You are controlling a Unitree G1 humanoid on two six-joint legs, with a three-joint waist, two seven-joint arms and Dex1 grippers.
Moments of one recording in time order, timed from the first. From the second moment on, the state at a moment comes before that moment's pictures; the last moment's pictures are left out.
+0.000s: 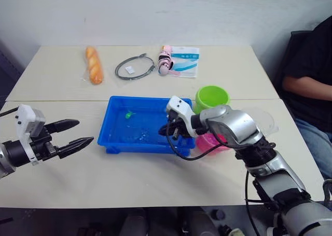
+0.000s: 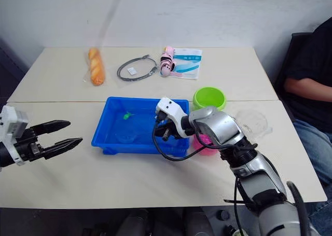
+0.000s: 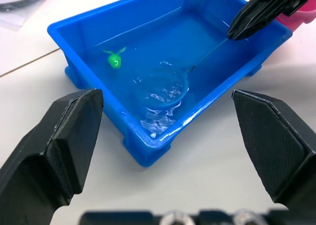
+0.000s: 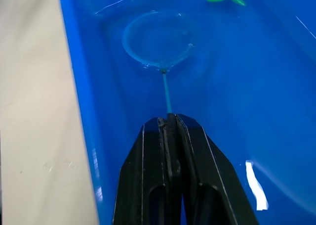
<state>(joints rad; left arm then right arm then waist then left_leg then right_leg) 0.06 0.90 0.62 -0.30 -0.68 0.69 -0.93 -0.90 -0.35 0.43 0.12 0.33 0.97 0.83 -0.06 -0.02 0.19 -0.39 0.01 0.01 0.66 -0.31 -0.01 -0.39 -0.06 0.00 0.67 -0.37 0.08</state>
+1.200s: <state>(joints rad) -0.35 0.85 0.28 -0.18 -0.69 0.68 -0.98 -0.61 -0.63 0.14 -0.36 0.27 0.73 0.84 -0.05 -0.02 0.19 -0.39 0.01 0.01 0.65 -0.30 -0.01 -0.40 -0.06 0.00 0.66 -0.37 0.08</state>
